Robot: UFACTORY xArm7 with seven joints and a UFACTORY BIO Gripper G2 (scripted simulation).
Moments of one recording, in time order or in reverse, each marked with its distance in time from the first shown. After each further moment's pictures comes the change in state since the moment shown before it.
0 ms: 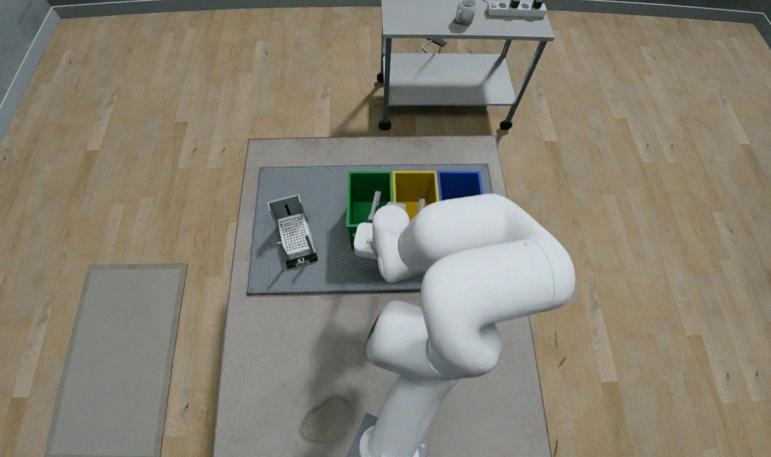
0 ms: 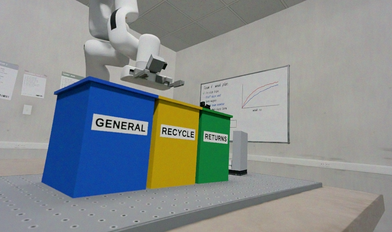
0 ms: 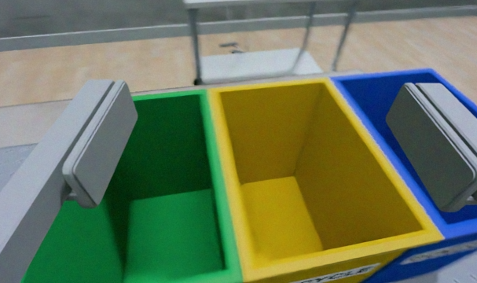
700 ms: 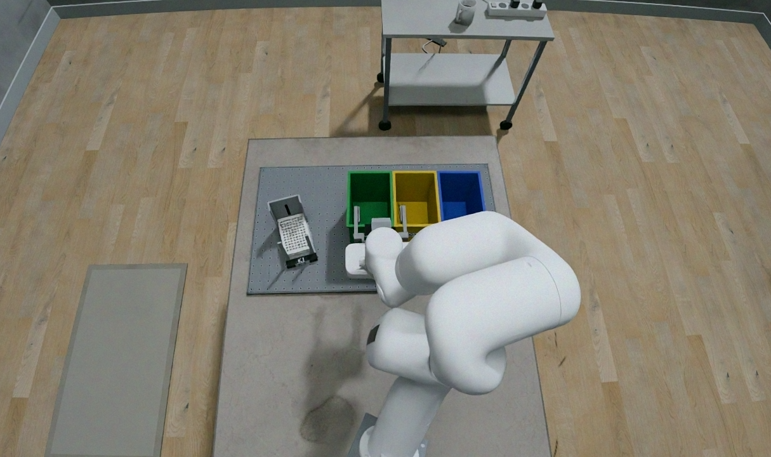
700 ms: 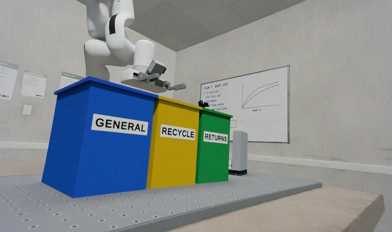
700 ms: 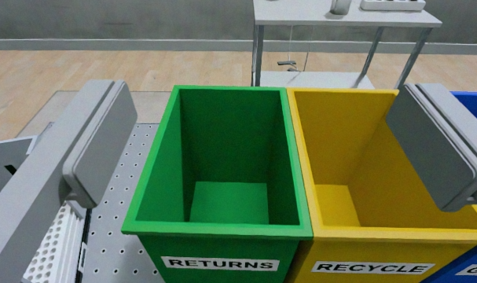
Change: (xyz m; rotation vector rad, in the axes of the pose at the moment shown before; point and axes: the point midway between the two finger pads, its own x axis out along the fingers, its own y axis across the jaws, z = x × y) arm -0.044 0.039 0.007 0.011 -0.059 0.206
